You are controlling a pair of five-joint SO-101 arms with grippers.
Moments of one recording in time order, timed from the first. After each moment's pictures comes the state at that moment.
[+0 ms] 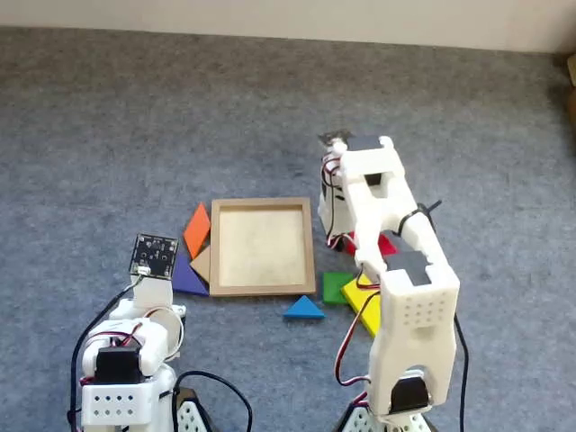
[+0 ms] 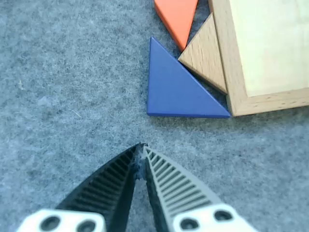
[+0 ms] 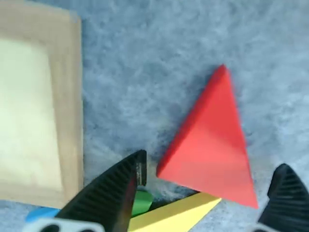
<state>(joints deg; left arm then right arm) -8.1 -101.3 96.0 76.0 -4.1 -16.1 30.6 -8.7 83.2 9.8</state>
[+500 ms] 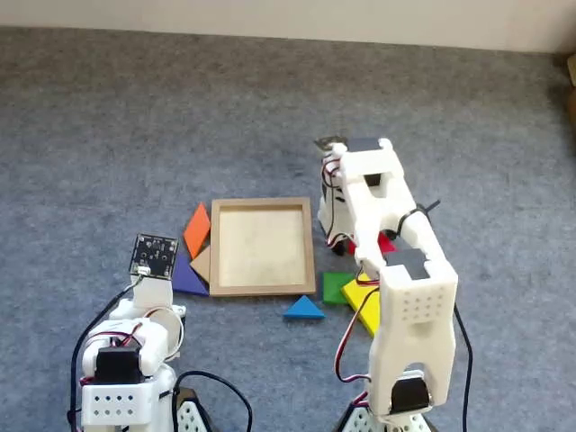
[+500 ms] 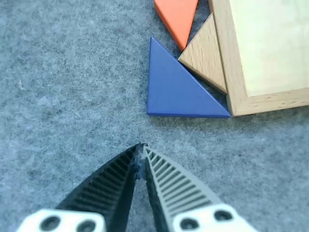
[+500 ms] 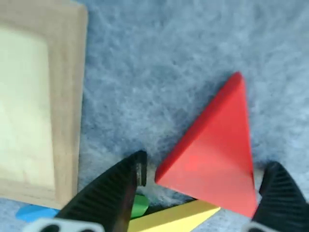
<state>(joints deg) -8.1 -101.3 96.0 76.0 -4.1 -15.5 33.9 -9.7 83.5 12.9</state>
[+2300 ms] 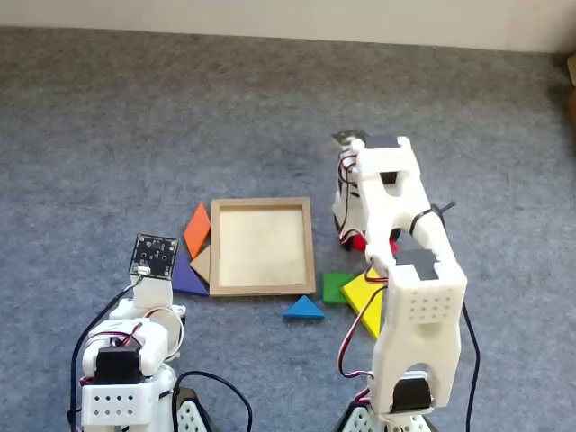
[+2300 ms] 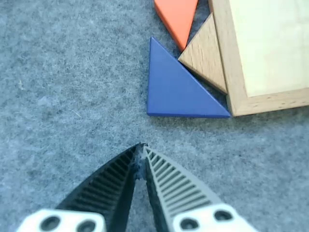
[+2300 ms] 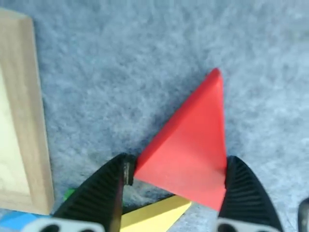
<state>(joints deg) -8.1 -101.3 96.0 76.0 -4.1 -11.7 32.4 -10.0 82.1 13.8</state>
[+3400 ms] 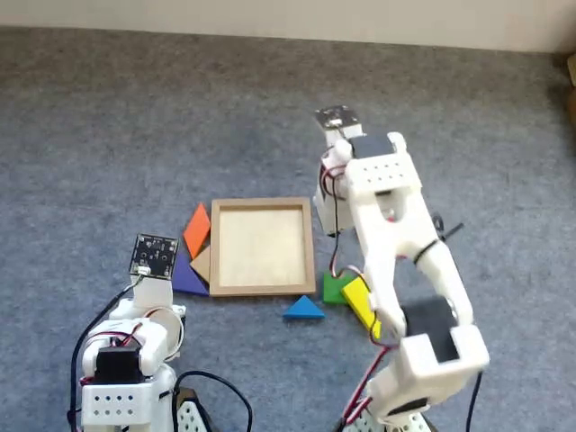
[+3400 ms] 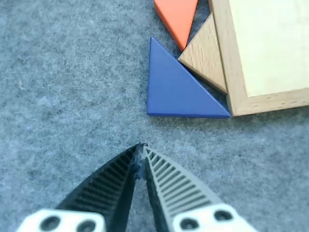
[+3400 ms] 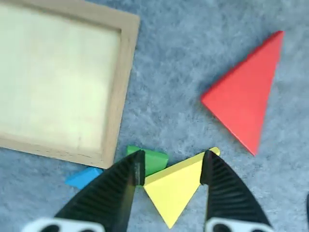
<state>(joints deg) -8.1 -101.3 96.0 76.0 -4.1 -18.7 3.6 4.8 82.9 6.4</state>
